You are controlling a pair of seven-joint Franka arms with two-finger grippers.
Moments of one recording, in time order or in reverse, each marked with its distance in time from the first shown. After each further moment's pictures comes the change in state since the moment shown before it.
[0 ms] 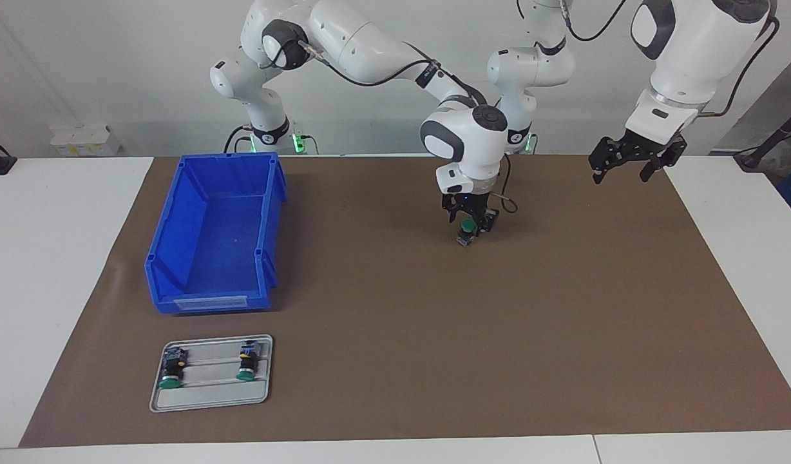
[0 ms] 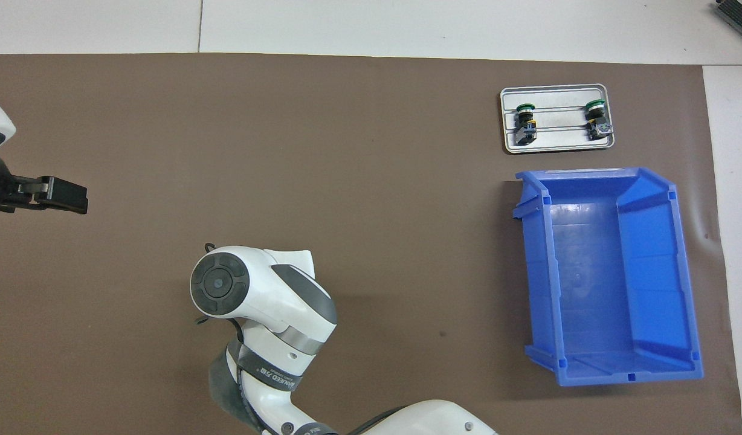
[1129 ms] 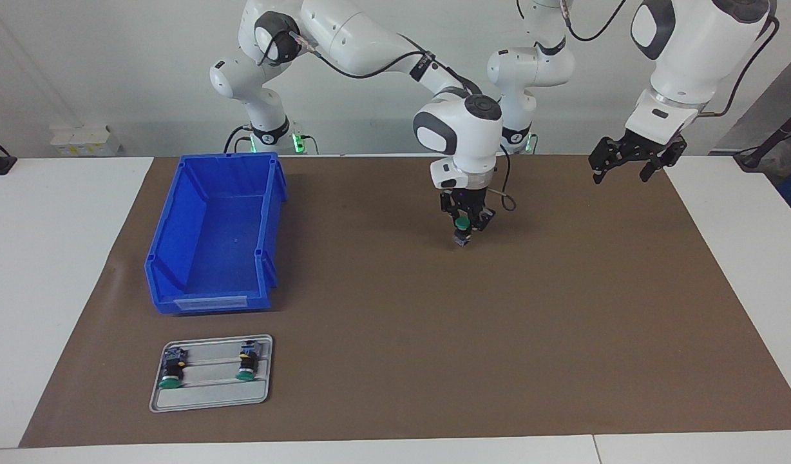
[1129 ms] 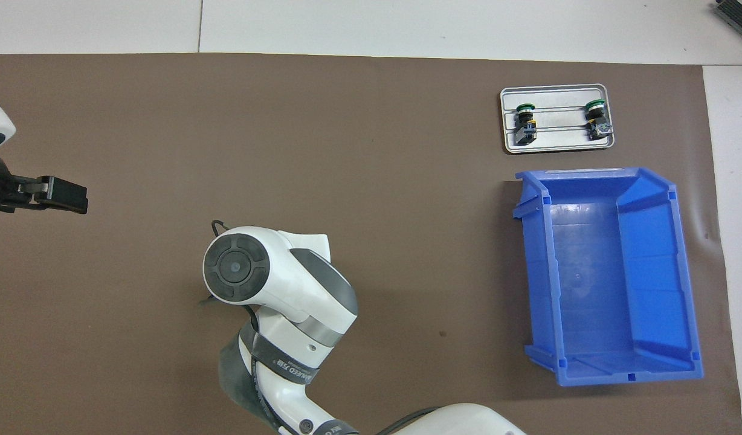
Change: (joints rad) left arm 0.000 0.000 0.000 0.000 0.000 0.000 0.000; right arm -0.058 -0.106 -0.020 -0.030 -0.003 -0.019 -0.002
